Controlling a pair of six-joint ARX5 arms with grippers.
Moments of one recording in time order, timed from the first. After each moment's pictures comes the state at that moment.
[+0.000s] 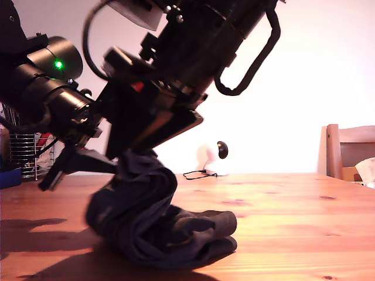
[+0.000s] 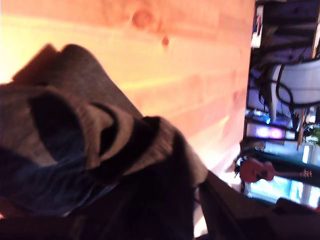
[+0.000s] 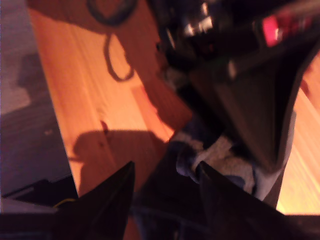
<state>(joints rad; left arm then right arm) -0.39 1.64 0.87 -0.15 0.82 -0.76 0.92 1.59 1.02 -0.28 -0.12 -0.24</state>
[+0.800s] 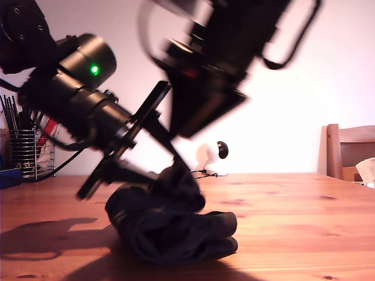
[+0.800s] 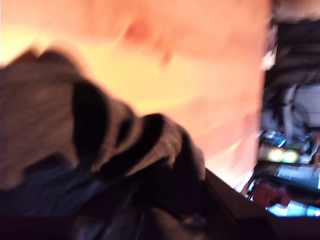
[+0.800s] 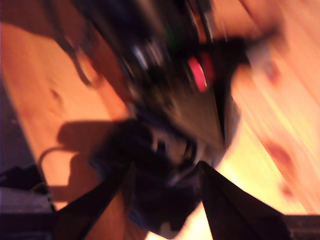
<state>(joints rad) -0.53 1.71 0.87 0.12 0.62 -0.97 0.81 1.46 1.02 -0.45 -0.04 -0.26</state>
